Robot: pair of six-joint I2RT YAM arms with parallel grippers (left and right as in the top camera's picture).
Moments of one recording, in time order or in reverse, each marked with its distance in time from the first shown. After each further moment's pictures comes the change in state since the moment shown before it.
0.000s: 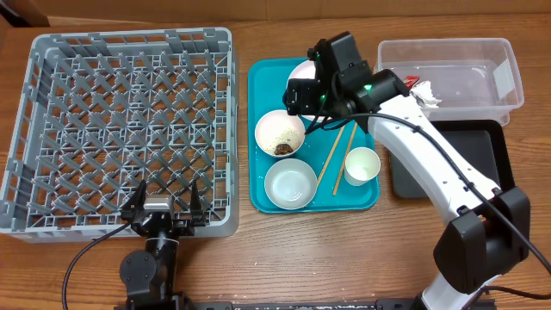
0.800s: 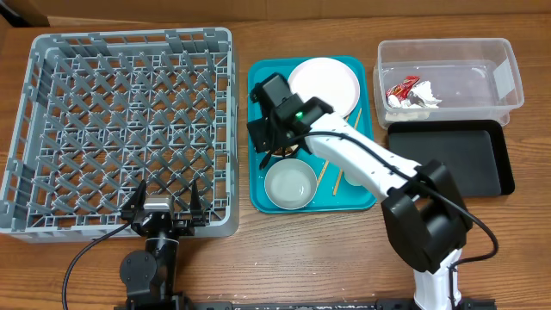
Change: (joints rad) left arm 0.000 0.000 0.000 0.000 0.000 0.000; right arm 0.211 0.226 0.000 0.093 0.093 -0.169
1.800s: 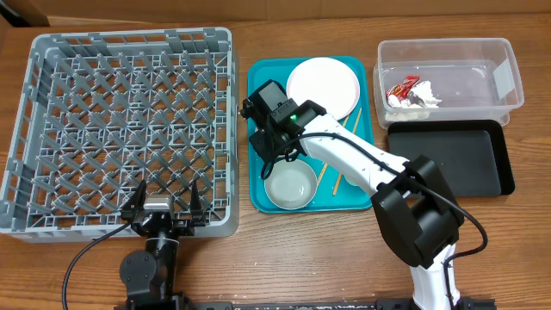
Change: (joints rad) left arm 0.000 0.000 0.000 0.000 0.000 0.000; right arm 0.002 0.037 0.000 -0.032 -0.042 -0.261
